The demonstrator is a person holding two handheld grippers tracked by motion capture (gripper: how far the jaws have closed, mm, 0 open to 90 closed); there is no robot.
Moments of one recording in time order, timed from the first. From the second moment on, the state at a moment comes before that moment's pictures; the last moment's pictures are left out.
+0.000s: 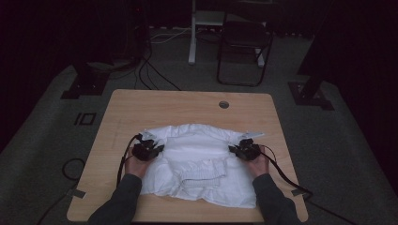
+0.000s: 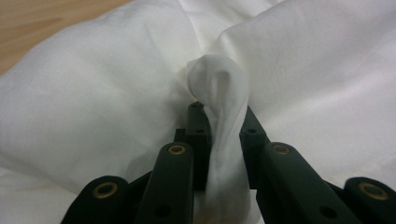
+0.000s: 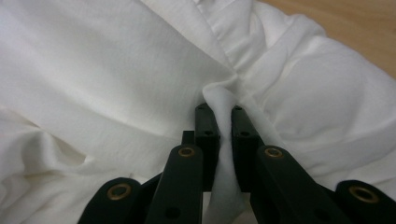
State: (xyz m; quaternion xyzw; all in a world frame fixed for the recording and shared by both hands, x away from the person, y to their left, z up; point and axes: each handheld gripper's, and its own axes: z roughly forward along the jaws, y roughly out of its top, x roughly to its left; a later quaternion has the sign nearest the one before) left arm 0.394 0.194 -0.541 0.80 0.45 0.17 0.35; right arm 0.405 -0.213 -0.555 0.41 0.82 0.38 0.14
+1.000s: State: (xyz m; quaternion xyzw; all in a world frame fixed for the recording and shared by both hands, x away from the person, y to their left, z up) left arm 0.380 0.217 -0.440 0.69 0.43 0.22 0.54; right arm 0.409 -0.254 -0.459 0.41 0.70 0.54 0.22
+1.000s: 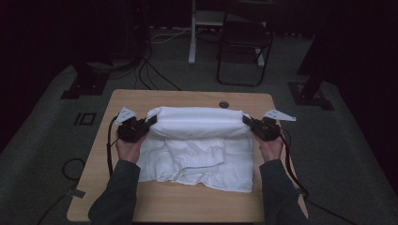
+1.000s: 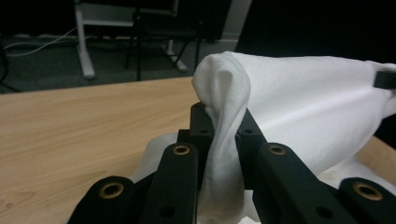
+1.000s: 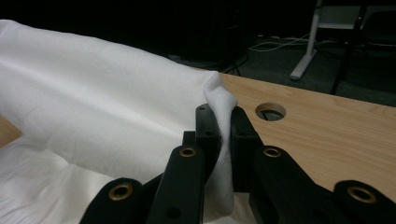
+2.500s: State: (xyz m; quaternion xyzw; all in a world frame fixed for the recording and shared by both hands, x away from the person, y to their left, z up) left arm 0.333 0.165 -0.527 0.79 0.42 0.17 0.42; right arm 0.353 -0.171 -0.526 0.38 0.79 0.44 0.17
